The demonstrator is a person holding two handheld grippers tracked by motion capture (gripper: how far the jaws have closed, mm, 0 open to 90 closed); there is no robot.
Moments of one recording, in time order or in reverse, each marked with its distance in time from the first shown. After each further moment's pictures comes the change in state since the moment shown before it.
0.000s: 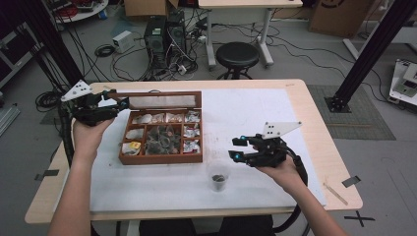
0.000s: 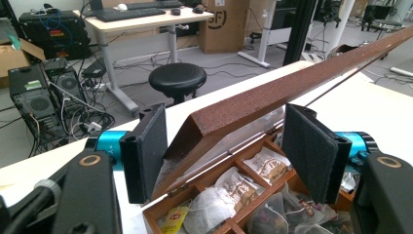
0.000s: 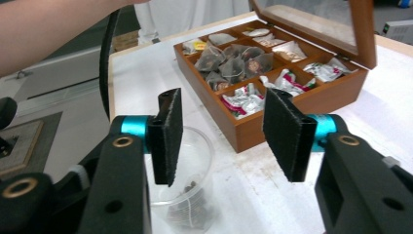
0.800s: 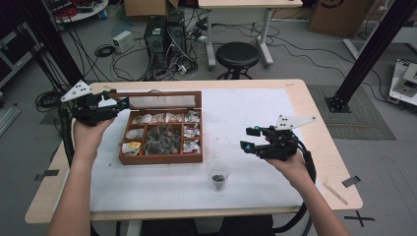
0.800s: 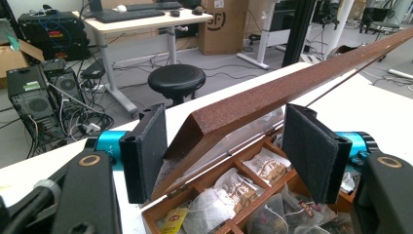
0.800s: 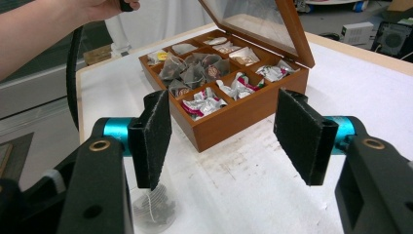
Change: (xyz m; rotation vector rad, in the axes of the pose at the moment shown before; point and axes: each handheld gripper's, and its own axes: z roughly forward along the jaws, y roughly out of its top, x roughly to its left) left arm 0.001 -0.001 0.000 -0.005 -0.005 -0.002; right arm -0.022 -0.002 -0.022 -0.040 -0.104 0.045
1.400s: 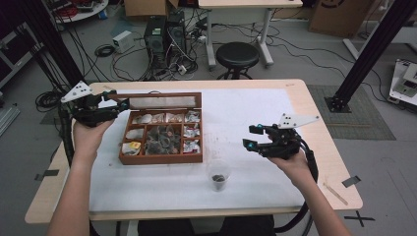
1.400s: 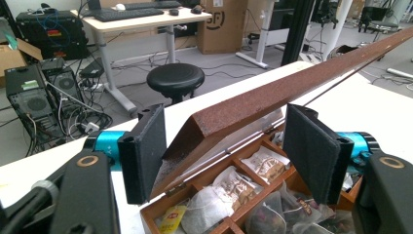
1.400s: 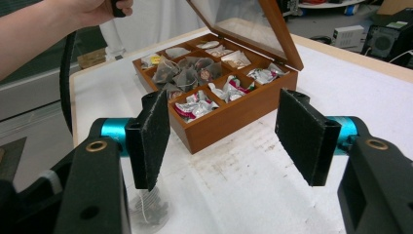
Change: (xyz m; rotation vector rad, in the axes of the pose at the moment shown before) left arm -0.002 -0.002 -0.001 0.006 -0.005 0.000; right arm -0.004 0.001 -0.006 -0.014 -0.022 0.003
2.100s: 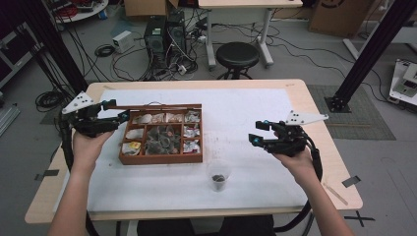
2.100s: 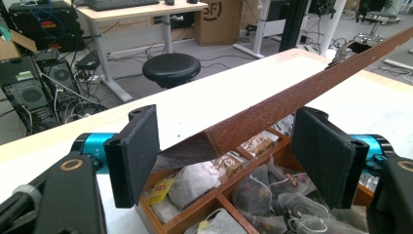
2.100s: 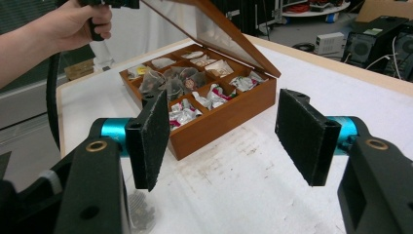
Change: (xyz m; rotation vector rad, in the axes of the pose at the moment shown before) left arm -0.013 -0.020 -0.012 0.032 -0.007 0.011; right arm -0.007 0.002 -0.013 -0.035 -0.048 0.022
